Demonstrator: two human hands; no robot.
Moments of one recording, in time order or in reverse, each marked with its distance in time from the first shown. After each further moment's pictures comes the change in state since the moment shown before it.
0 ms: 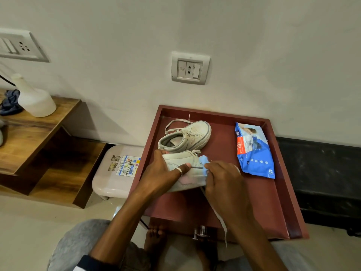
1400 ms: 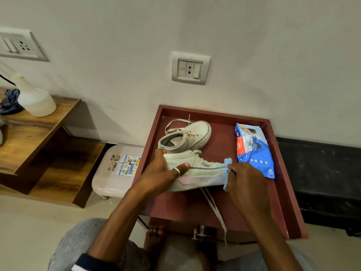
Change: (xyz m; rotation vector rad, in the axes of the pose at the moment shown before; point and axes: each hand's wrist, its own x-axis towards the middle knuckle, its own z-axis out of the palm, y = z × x) left_hand -0.003 0.006 -0.008 -0.052 -0.101 0.008; right_hand 0.005 0.041 -0.014 -0.076 0.024 0.162
